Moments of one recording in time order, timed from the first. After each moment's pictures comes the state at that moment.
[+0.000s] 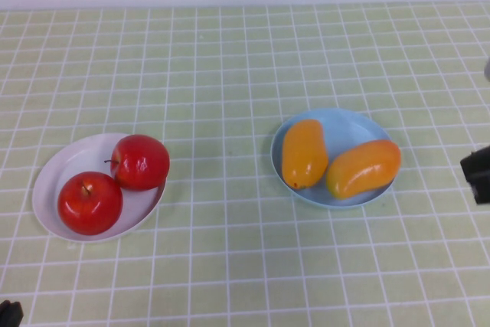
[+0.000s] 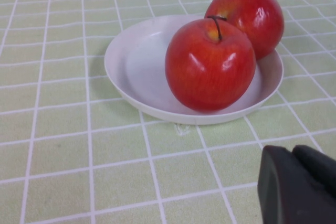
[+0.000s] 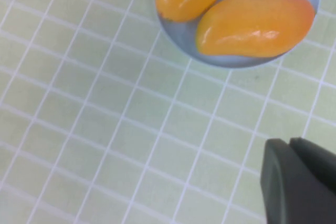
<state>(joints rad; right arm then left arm) 0.43 1.06 -1.08 0.11 1.02 -0.03 -0.25 -0.01 0.02 0.04 0.38 -0.07</state>
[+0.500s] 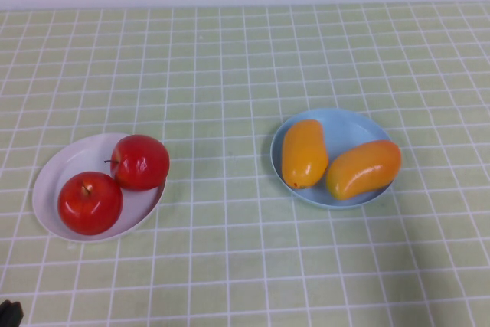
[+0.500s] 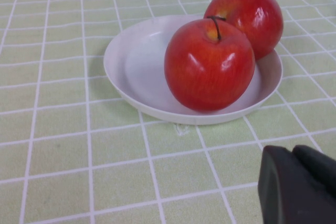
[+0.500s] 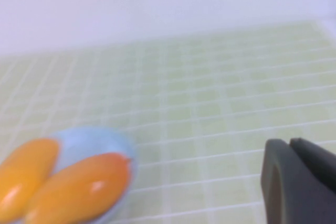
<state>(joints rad) 0.12 0.55 -0.23 0.24 -0.06 -0.08 -0.25 -0.01 0.02 0.04 0.38 -0.07</state>
